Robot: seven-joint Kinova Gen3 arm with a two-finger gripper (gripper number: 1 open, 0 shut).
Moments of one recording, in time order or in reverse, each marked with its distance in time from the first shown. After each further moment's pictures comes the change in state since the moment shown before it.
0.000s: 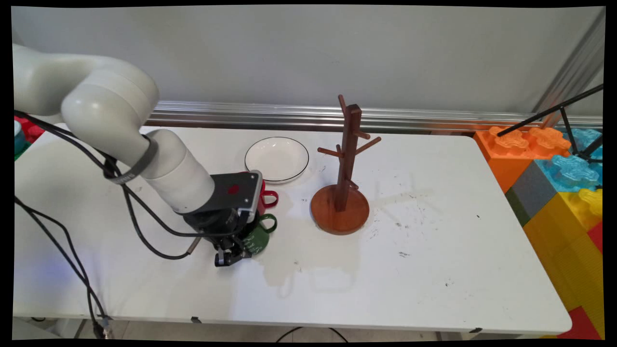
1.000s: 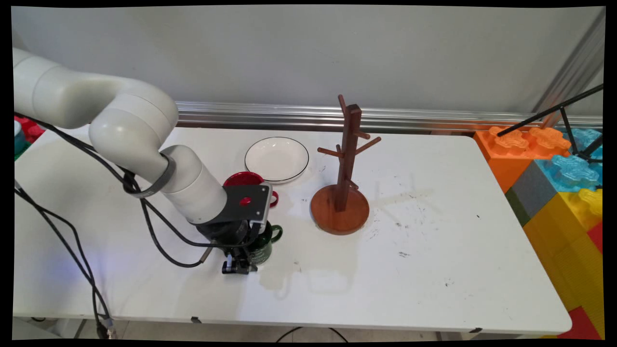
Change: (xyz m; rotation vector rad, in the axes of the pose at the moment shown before) arm 0.008 0.001 0.029 0.009 -0.005 0.015
